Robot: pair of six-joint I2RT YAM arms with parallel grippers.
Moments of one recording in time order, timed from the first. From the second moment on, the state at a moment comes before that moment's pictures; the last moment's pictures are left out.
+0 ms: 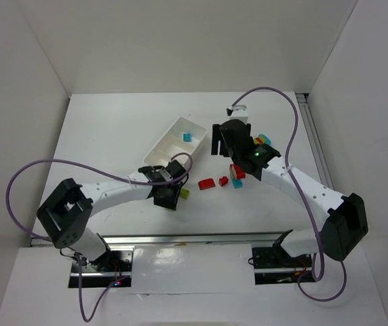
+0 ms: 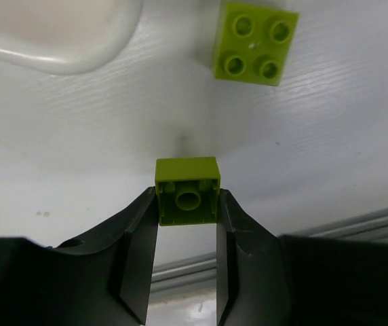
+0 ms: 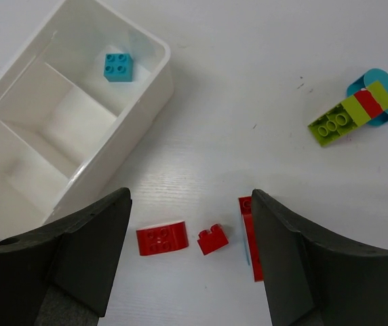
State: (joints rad) left arm -0.83 1.54 0.92 -0.63 -0.11 -0.58; right arm 0.66 1.34 1.13 -0.39 0.46 0.41
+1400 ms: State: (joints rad) left arm -0.51 2.02 1.71 -0.72 -0.17 -0.45; right arm 0.77 1.25 0.89 -0.35 0.18 0.52
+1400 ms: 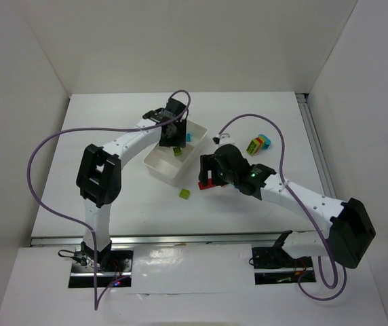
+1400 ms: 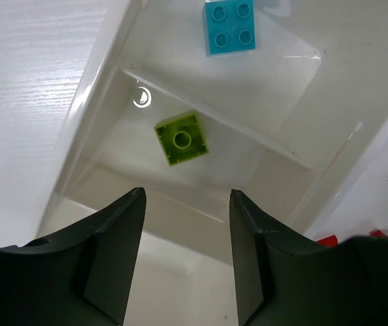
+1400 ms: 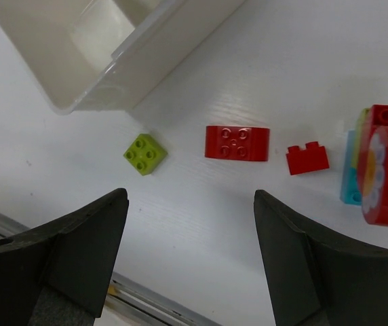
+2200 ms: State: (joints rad) left arm -0.32 1.54 1.56 -0.81 -0.29 -0.43; right arm 0.95 1.74 0.99 -0.19 0.11 0.28
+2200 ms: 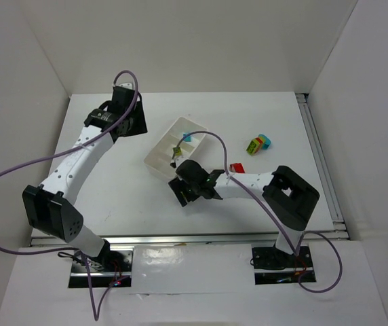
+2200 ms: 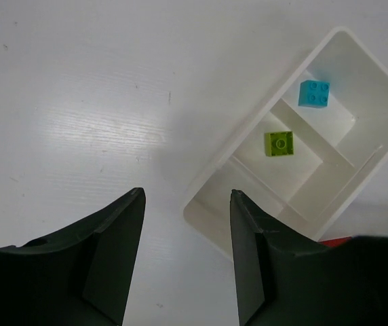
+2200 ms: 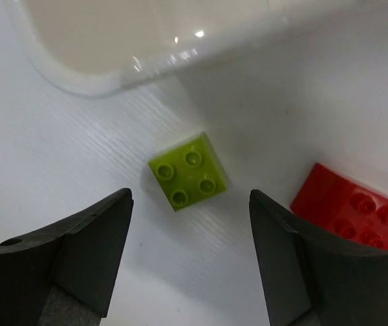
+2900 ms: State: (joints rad) left arm -0.30 1.54 1.55 -0.81 -0.28 -0.43; right arm 0.98 1.49 1.10 -0.25 0.26 0.28
